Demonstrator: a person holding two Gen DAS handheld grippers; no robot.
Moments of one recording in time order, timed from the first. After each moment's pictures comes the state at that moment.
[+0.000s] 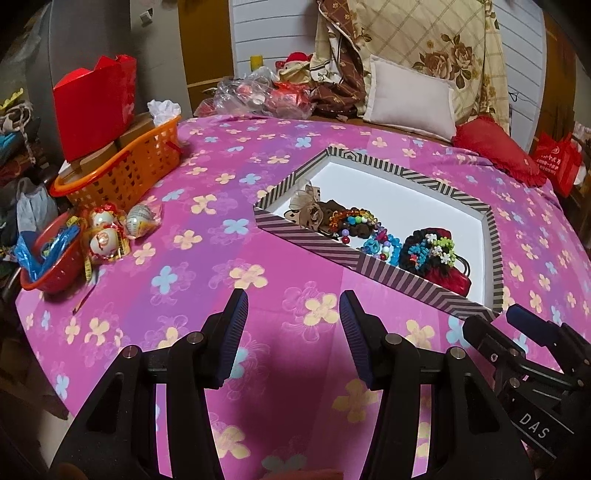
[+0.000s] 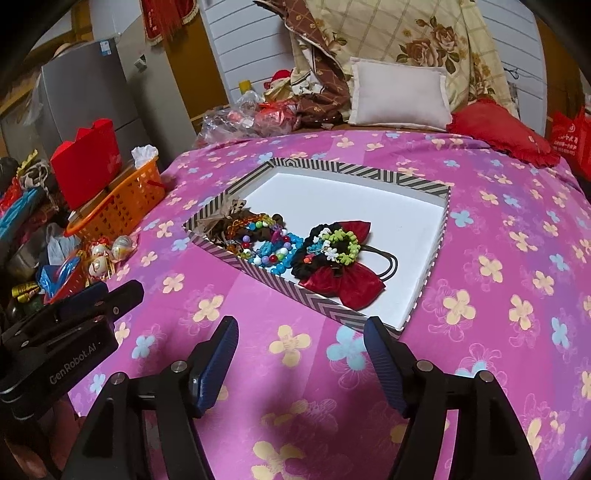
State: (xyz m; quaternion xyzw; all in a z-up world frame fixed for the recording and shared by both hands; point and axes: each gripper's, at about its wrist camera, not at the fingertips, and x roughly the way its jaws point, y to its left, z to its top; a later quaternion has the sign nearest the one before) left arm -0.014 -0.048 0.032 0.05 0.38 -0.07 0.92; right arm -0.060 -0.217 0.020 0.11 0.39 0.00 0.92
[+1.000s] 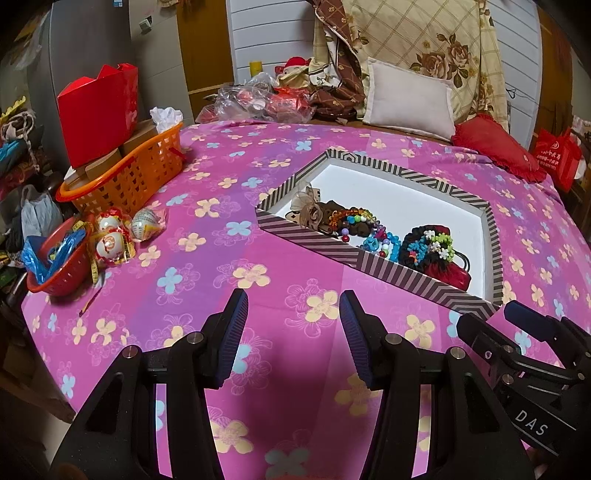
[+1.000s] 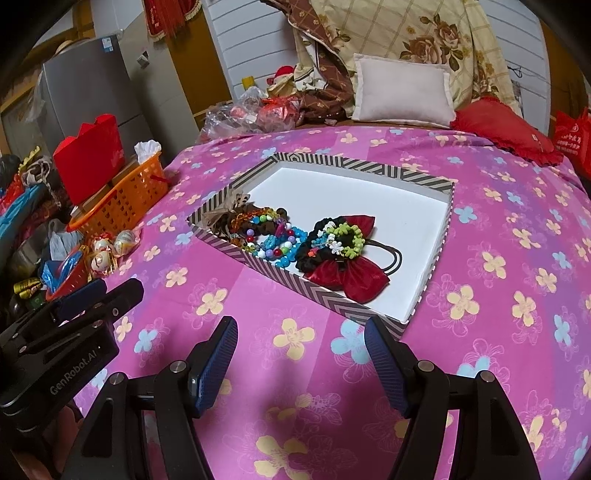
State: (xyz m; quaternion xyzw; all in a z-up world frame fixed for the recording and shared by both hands) left arm -0.022 -0.050 0.034 0.06 0.38 -0.07 0.92; right arm -0.061 -0.213 0.016 0.11 0.40 0.00 0.91
